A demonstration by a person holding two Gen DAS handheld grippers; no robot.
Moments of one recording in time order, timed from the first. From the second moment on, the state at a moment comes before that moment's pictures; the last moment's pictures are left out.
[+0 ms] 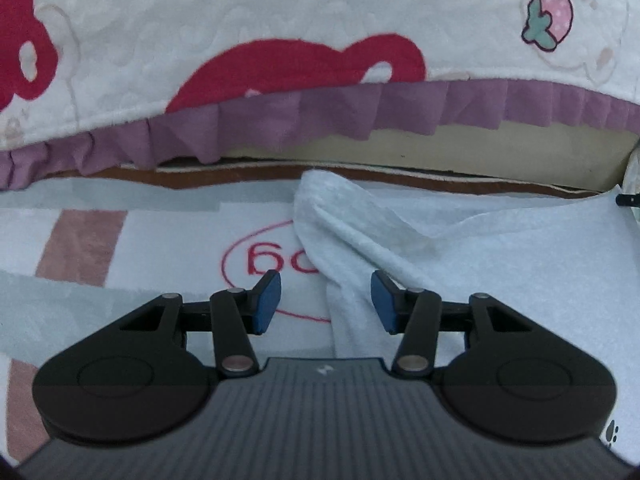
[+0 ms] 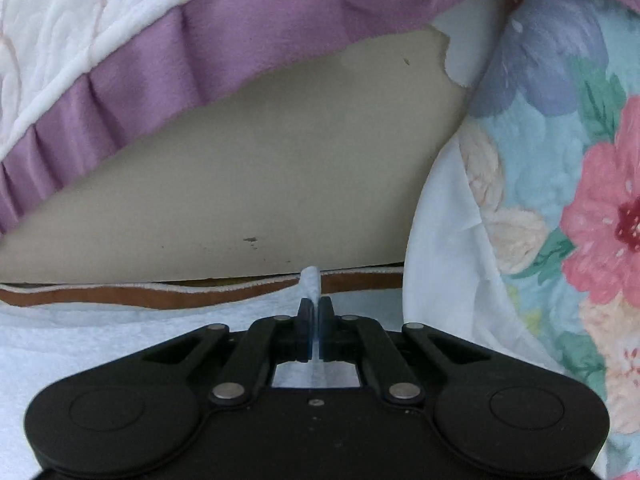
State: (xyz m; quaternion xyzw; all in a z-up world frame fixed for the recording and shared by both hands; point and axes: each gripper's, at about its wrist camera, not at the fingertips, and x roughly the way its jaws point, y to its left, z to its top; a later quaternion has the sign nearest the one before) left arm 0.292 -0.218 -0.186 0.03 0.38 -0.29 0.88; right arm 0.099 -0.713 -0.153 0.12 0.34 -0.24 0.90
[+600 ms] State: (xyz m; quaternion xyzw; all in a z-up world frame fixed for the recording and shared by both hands) left arm 0.334 -0.266 -0.192 0.12 0.33 -0.33 0.88; right arm 0.102 -0.704 -0.173 0.12 0.35 -0.26 0.89
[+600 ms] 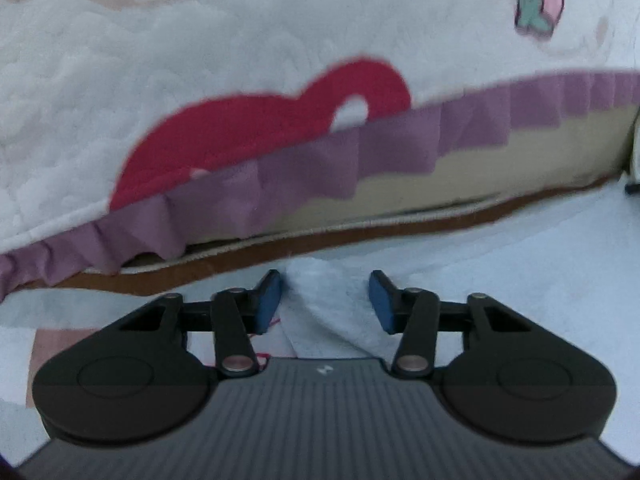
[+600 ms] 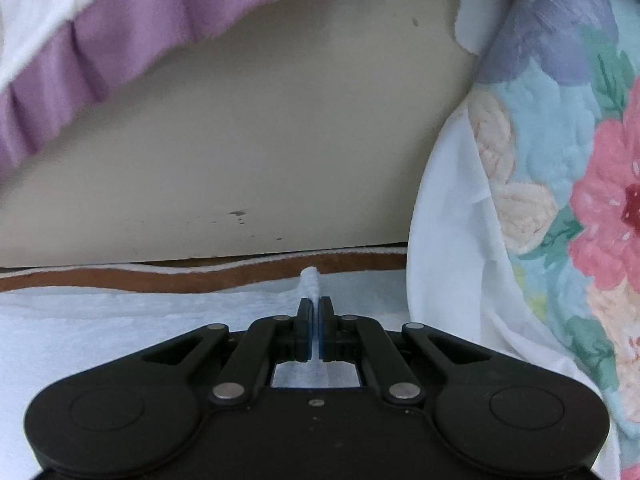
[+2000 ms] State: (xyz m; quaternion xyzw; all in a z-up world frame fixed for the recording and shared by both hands) left arm 0.312 -0.227 -0.183 0.05 0.37 -0.28 0.88; right arm 0.087 -0.707 -0.158 0.15 0.33 -0.19 0.91
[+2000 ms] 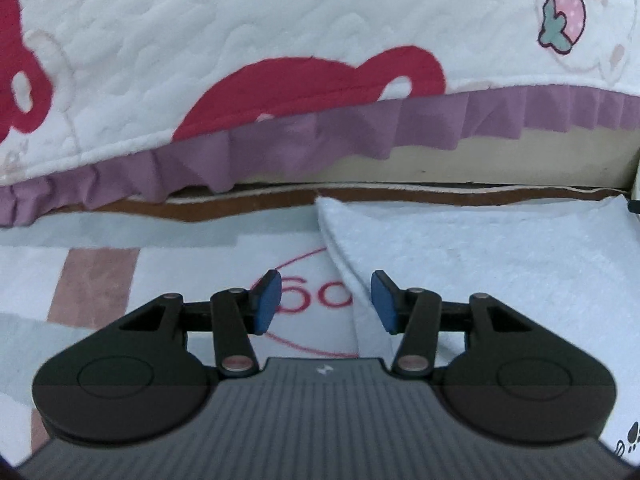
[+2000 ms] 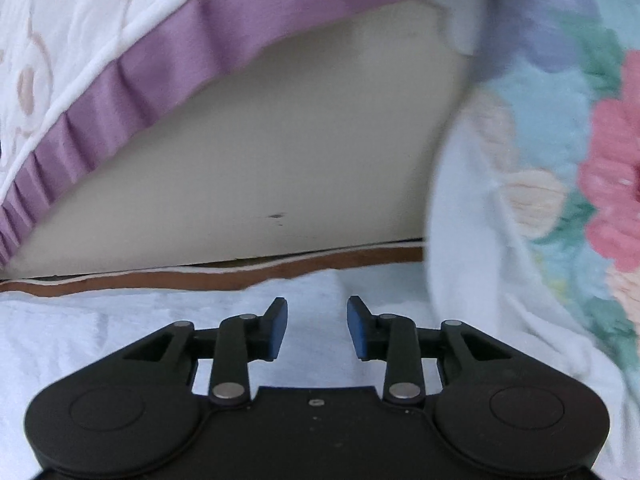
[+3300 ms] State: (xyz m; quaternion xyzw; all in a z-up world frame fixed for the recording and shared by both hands) left arm 0.300 -0.241 -0.191 0.09 0.36 -0.31 0.88; right arm 0.084 -0.719 -0.177 0.12 0.34 -0.22 0.91
